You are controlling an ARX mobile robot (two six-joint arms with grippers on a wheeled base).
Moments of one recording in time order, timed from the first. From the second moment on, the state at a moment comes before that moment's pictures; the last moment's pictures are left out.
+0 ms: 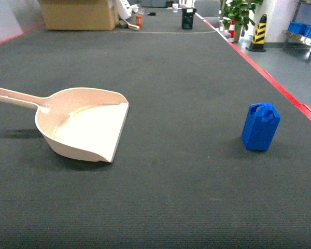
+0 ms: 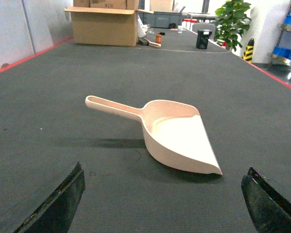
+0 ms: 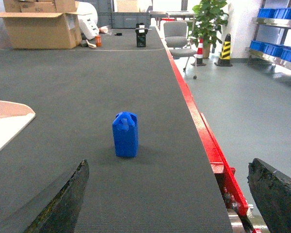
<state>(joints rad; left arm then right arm) 0.00 0.01 0.01 0.00 0.00 0.00 0.00 0.00 0.01 0.00 0.00 0.00</state>
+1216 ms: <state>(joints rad) 0.00 0.01 0.01 0.00 0.00 0.00 0.00 0.00 0.01 0.00 0.00 0.00</state>
